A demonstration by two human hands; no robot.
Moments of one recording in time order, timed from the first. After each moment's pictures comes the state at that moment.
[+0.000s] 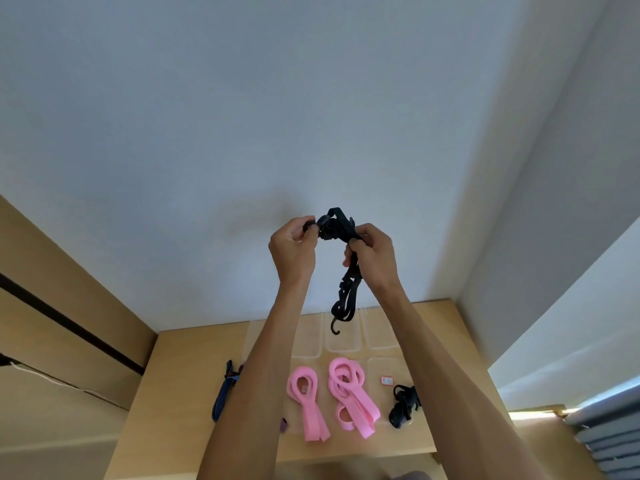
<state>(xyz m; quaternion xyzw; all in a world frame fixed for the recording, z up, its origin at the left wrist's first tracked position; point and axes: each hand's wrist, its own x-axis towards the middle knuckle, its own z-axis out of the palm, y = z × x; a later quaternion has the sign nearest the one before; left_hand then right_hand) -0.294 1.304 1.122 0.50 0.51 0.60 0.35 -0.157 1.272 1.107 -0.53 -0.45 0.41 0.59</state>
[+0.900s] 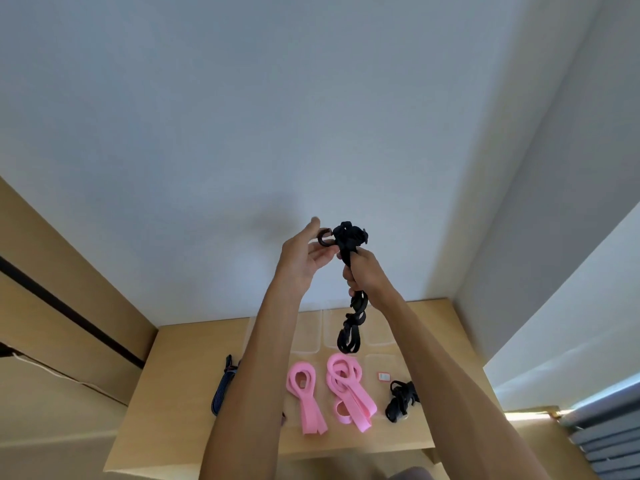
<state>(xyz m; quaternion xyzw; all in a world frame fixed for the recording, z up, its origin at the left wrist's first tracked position) -0.304 1.284 1.134 0.32 0.44 0.49 0.68 -0.165 1.262 1.091 -0.58 -0.43 0.55 0.43</state>
